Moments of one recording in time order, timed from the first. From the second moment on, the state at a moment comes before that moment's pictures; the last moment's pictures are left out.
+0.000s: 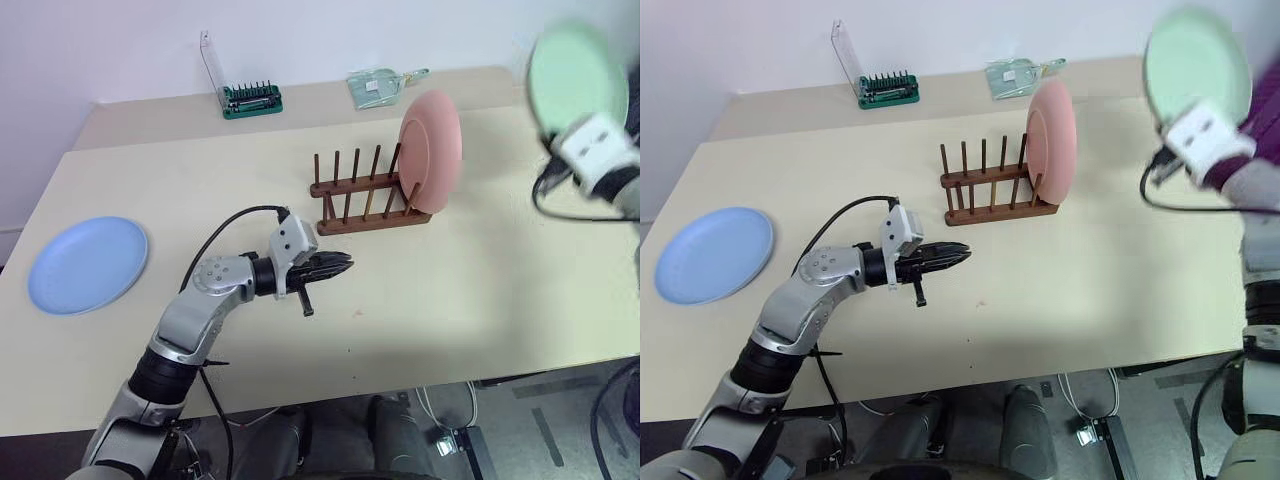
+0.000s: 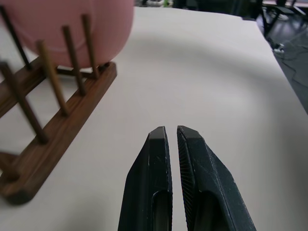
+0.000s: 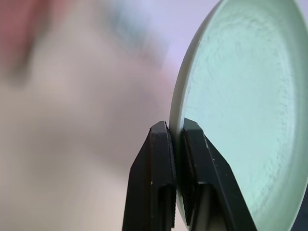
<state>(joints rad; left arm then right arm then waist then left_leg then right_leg) -0.39 0.40 -0.22 -0.22 -0.33 0.44 -0.85 -0.67 -0.96 -0.19 0.20 0.14 0.05 0.64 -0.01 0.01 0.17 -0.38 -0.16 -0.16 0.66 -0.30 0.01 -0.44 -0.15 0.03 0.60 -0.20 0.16</state>
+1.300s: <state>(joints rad) -0.32 0.45 -0.13 -0.18 -0.32 0.34 -0.80 -0.87 -0.59 -0.22 0.15 0.98 1.02 0.45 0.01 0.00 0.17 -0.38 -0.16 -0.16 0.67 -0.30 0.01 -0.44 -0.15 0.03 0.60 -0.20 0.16</state>
